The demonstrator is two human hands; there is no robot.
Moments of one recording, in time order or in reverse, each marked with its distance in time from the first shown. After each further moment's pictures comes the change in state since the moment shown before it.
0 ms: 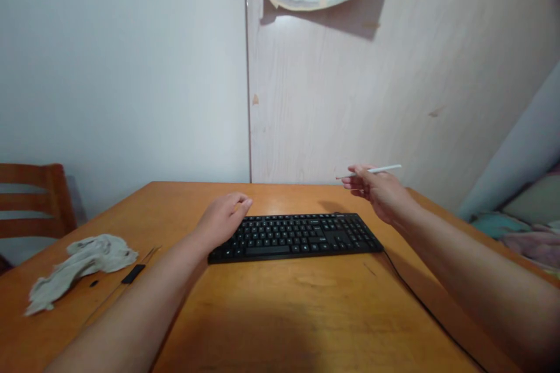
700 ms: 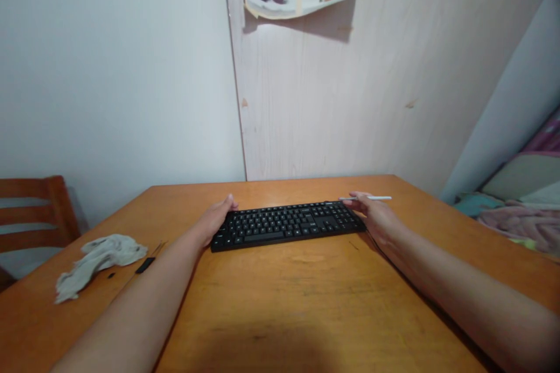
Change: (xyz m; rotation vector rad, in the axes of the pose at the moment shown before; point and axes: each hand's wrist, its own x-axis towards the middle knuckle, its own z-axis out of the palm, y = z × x) left_hand -0.011 -0.058 0.030 -0.546 -0.021 -0.518; right_hand -0.056 0.073 -0.034 0.185 0.190 0.180
